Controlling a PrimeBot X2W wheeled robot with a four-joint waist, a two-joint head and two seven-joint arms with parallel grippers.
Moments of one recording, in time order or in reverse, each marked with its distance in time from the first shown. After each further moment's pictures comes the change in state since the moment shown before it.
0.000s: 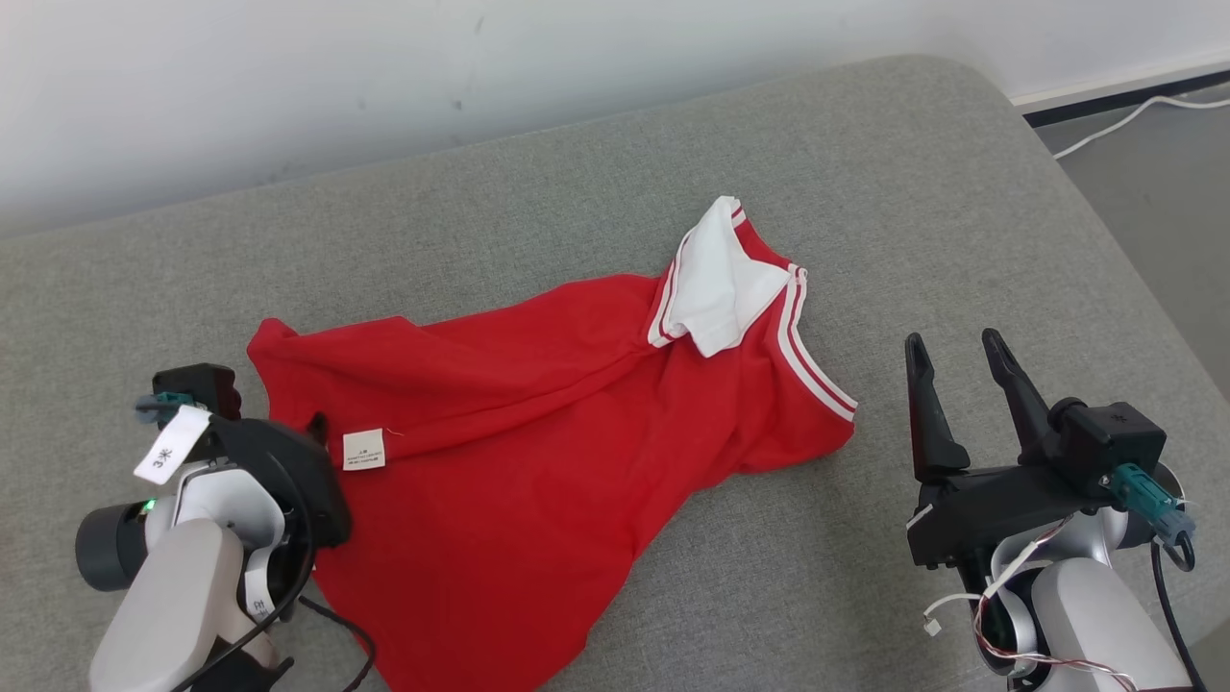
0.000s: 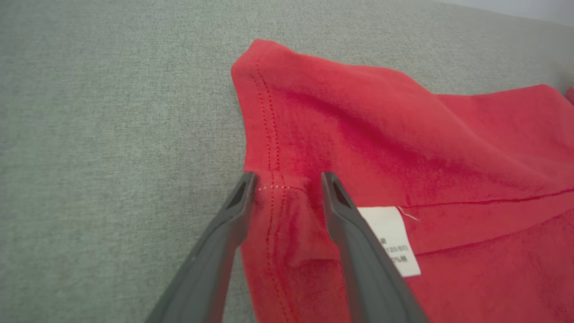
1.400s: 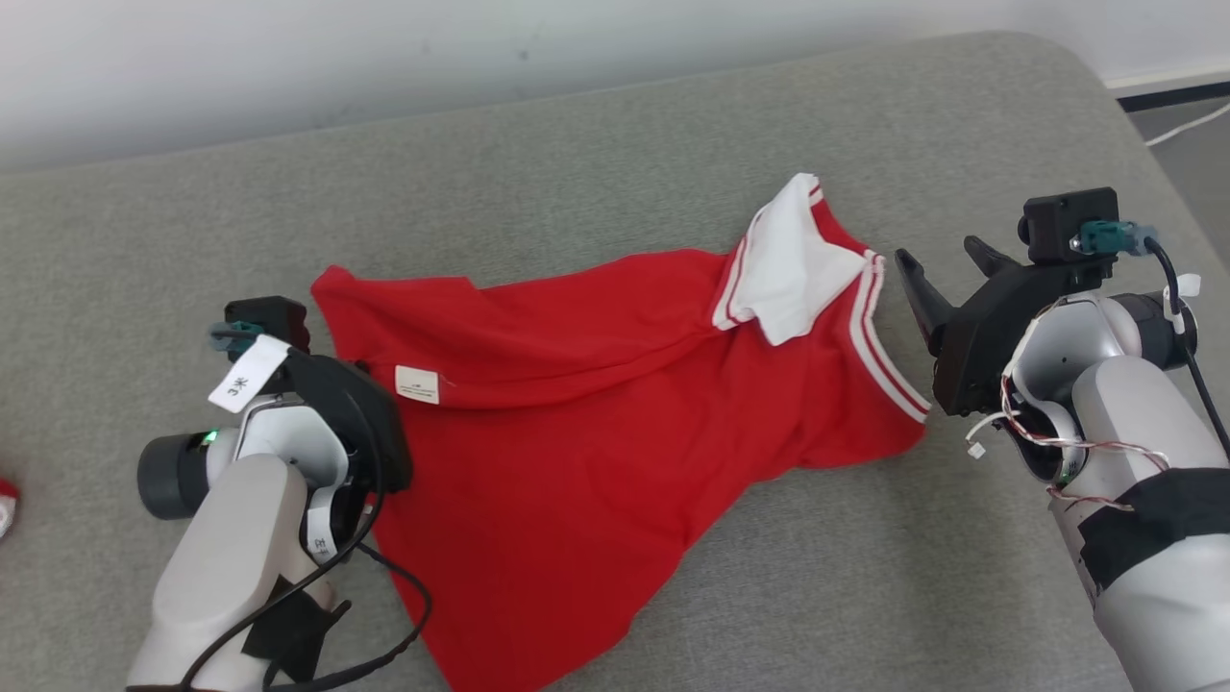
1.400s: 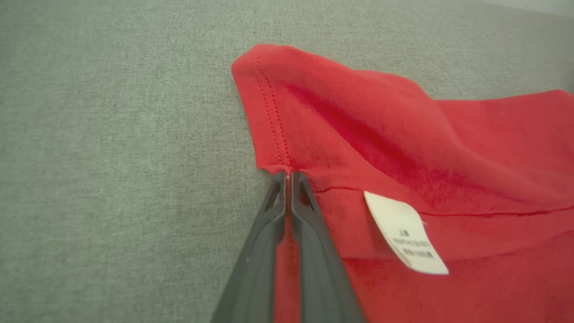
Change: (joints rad) left arm -0.122 -0.072 -0.056 0.055 0.043 0.012 0.037; right arm -0.432 -0.090 0.068 0.395 0.049 0.141 0.409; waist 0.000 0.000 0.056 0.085
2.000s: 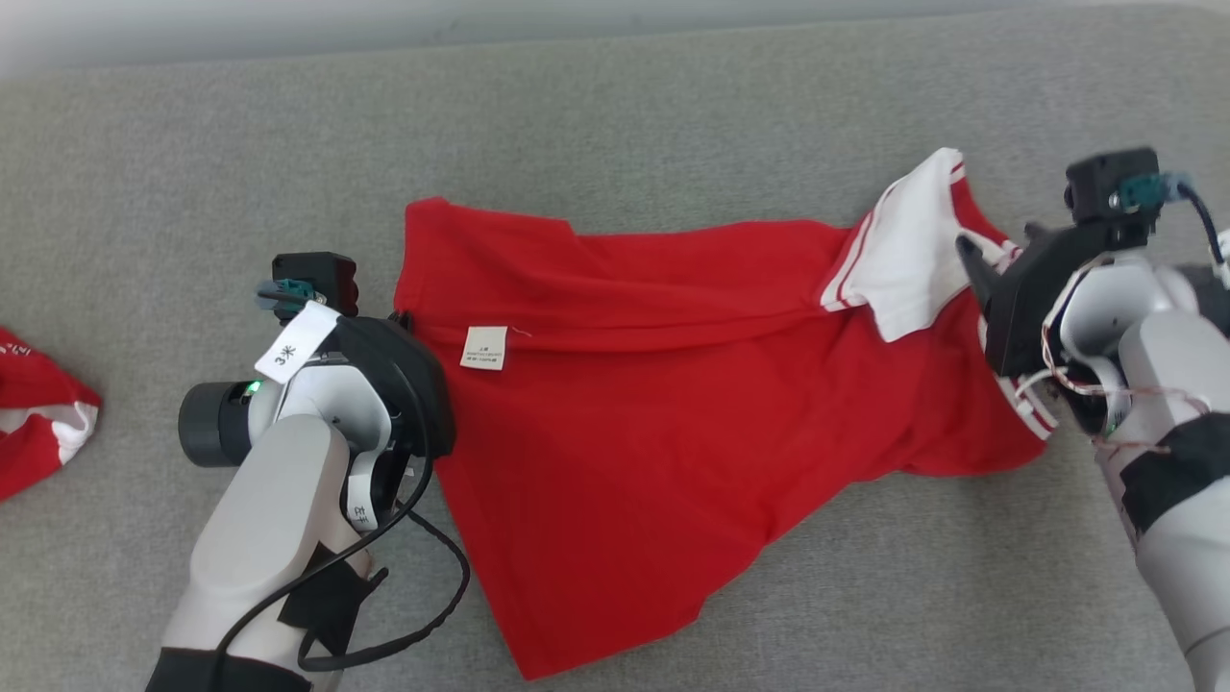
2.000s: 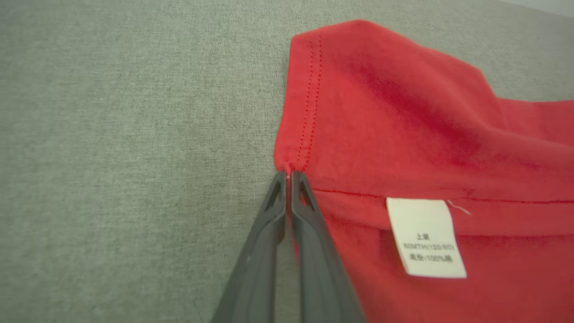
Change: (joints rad) left arm -0.062 -0.044 -0.039 0.000 0.015 -0.009 -0.022; right arm -0.120 -0.049 0.011 0.192 -0.024 0.007 0.039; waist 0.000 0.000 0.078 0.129
